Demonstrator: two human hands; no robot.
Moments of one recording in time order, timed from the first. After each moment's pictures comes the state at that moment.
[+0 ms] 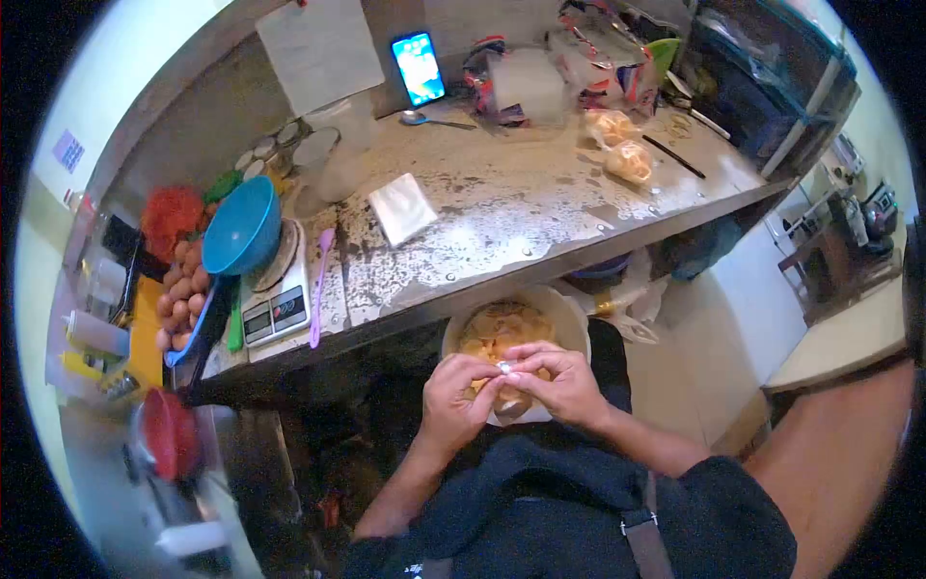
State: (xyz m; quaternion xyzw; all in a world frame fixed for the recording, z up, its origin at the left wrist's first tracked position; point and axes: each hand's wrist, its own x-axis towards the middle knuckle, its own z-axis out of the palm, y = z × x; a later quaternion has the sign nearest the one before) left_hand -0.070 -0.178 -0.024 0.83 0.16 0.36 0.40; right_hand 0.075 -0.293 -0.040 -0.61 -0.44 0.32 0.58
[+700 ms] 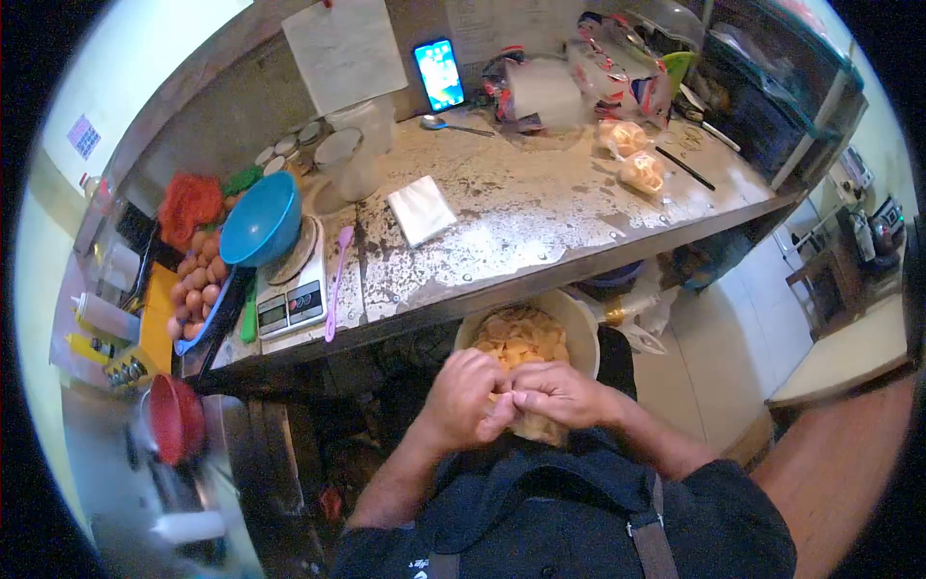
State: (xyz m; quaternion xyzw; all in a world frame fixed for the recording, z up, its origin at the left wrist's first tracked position) left_hand -0.076 -0.158 -0.004 0.91 -0.02 0.30 0.28; right_hand 0.089 -0.285 -0.021 -0.49 -0.66 0.40 0.40
